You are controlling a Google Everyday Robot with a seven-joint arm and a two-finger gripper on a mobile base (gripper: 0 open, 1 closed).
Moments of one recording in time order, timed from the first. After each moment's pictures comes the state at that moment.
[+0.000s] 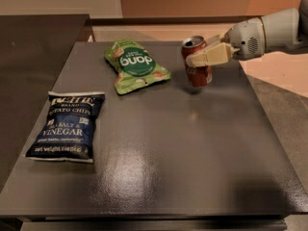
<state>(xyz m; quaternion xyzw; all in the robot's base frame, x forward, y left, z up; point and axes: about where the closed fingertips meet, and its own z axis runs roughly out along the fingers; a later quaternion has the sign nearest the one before) 0.595 -0.117 0.937 -0.47 0.69 0.38 0.40</state>
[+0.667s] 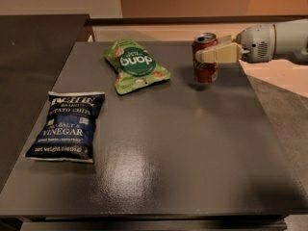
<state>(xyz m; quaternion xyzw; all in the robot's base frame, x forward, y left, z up) 0.611 -0.147 0.938 -0.42 0.68 0.40 0.45</state>
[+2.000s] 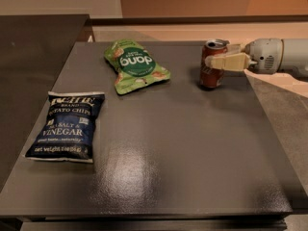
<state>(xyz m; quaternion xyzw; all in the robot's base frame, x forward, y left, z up) 0.618 -0.178 0.916 -0.39 0.66 0.41 0.49</state>
